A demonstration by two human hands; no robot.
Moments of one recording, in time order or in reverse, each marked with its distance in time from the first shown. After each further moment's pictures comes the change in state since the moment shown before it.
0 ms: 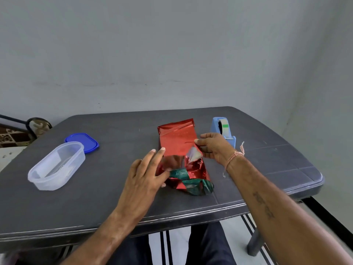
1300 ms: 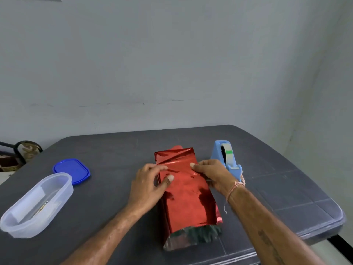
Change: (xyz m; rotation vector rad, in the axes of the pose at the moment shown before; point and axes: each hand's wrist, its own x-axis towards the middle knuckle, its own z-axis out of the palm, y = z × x) left_hand 0.100 -0.041 0.047 -0.637 -0.121 -0.419; right_hand 0.048 0.005 0.001 -0.088 -0.091 -0.045
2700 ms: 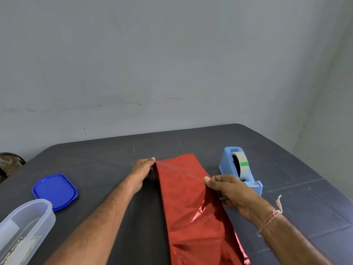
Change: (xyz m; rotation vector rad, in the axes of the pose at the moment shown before) left_hand 0.170 -0.080 0.042 -0.668 -0.063 -0.537; right_hand 0.012 -0.002 -0.018 -0.012 -0.123 0.051
